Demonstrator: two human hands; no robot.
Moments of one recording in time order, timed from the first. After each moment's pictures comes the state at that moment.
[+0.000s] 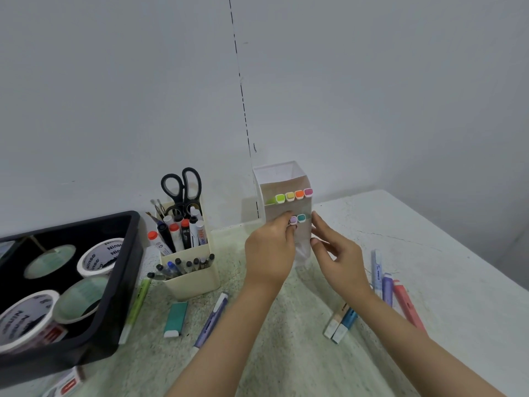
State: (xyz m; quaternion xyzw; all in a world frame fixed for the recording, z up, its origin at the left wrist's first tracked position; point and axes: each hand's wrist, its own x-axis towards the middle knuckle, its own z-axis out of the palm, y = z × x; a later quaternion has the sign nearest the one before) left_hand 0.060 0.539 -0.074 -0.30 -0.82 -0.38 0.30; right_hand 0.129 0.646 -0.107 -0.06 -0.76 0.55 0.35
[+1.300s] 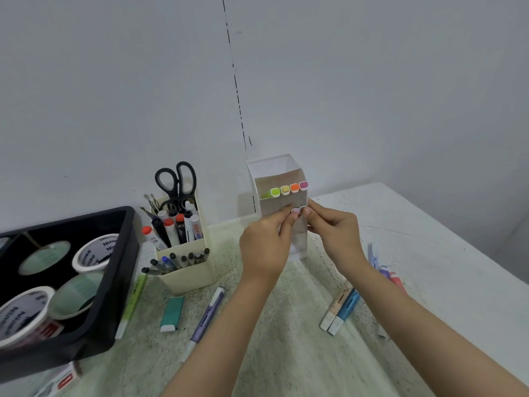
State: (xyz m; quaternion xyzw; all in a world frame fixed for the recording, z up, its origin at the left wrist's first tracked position) left_hand 0.070 0.536 -0.067 -0.25 -0.82 -0.48 0.15; right_hand 0.110 0.658 -0.082 -0.12 -0.65 0.69 0.30
